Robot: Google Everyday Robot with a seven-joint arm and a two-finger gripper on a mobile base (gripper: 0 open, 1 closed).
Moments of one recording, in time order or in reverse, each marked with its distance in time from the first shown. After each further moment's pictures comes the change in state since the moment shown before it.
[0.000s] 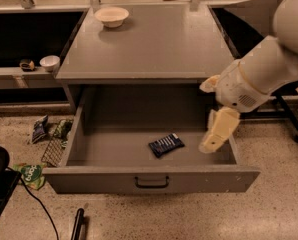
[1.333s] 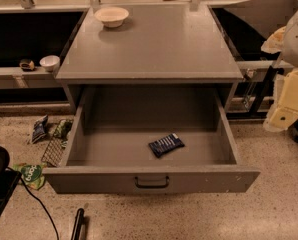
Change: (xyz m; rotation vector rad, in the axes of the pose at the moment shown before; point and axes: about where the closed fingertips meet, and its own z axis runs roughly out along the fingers) arm 0.029 0.004 -0.144 0.180 0.290 0.034
